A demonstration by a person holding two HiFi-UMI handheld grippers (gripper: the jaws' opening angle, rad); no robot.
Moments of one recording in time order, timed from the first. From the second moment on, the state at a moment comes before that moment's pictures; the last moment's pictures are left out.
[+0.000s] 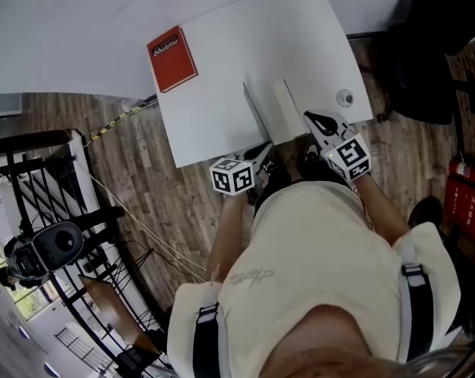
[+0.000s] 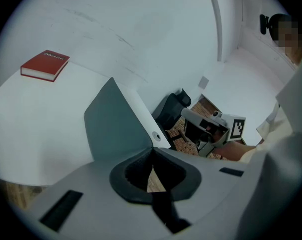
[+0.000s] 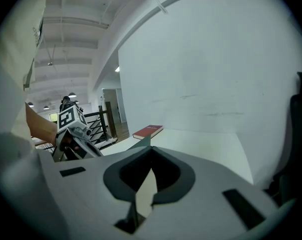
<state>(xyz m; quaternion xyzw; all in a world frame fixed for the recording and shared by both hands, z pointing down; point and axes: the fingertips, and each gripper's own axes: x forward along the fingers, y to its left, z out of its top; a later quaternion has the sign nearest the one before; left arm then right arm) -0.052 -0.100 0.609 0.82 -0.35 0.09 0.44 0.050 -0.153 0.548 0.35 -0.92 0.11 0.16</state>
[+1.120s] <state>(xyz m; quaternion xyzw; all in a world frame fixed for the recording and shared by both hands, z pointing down) 0.041 -0.112 0.651 0.81 -0.36 0.19 0.43 0.140 -0.155 0.596 0.34 -0.91 0.16 0.17</state>
